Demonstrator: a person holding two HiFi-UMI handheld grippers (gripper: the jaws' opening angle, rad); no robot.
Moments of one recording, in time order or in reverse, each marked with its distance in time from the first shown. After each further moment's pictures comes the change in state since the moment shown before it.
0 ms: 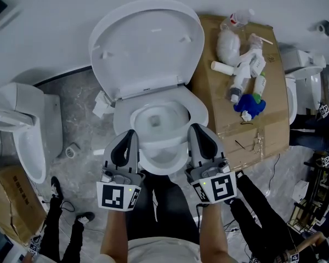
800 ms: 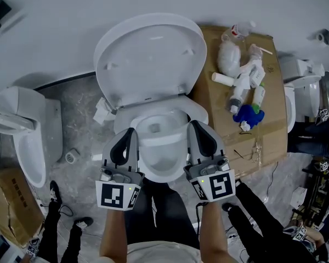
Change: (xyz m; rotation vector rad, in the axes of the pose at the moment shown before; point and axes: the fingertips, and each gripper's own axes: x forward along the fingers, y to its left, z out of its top) left arm 0.023 0.017 0.024 0.021 -0.033 0.014; right arm 0.036 -0.003 0.025 -0.065 -0.040 0.016
